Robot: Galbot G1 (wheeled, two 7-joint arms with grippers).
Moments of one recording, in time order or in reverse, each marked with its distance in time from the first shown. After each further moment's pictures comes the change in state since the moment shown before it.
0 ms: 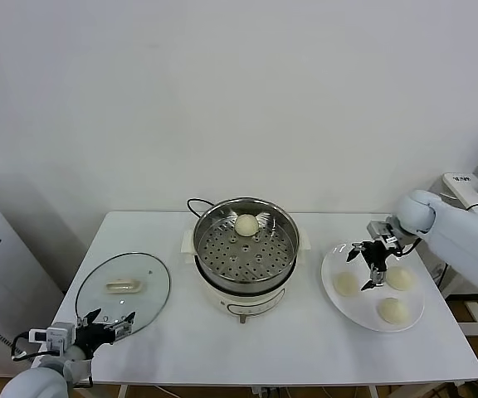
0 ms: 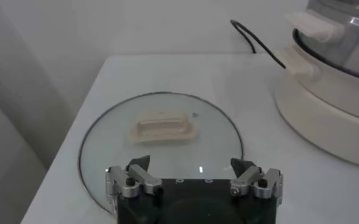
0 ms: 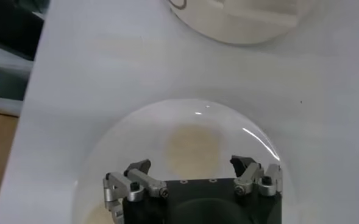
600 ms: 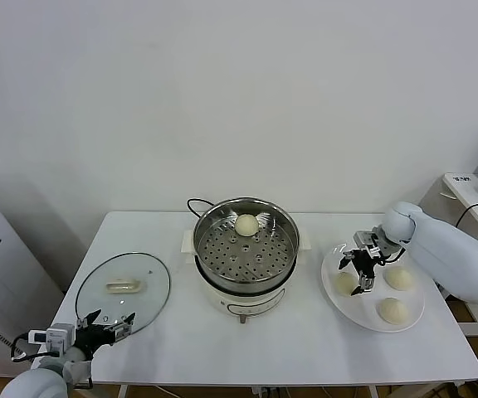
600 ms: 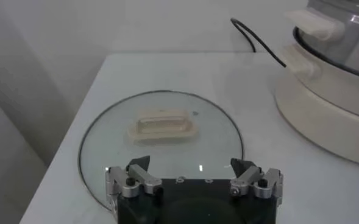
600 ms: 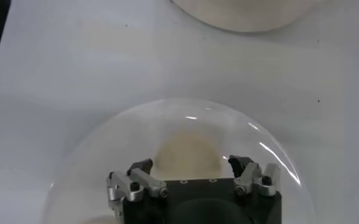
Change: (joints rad) left arm 0.004 0.000 -0.001 -0.001 -0.001 -0.002 0.001; right arm -0.097 0.089 0.106 -0.103 -0.113 0.016 0.009
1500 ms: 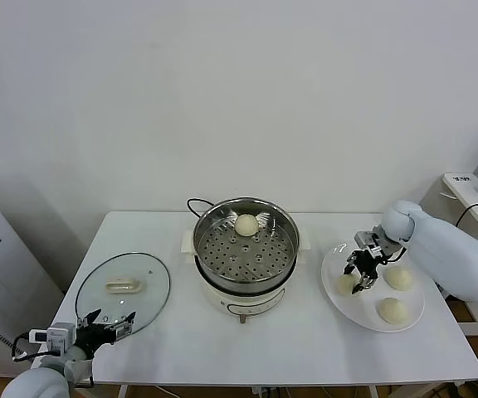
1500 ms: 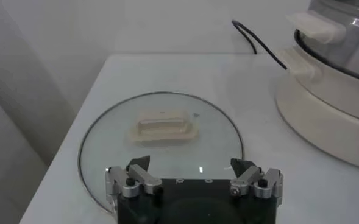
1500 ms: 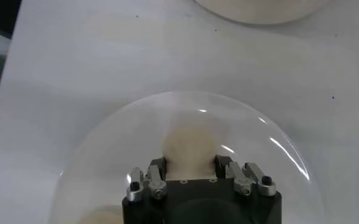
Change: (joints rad) left arm -0.007 -0.015 0.000 -0.001 0.006 0.010 -0.009; right arm 0.033 -0.016 -0.001 0.024 -0.010 0.008 -0.076
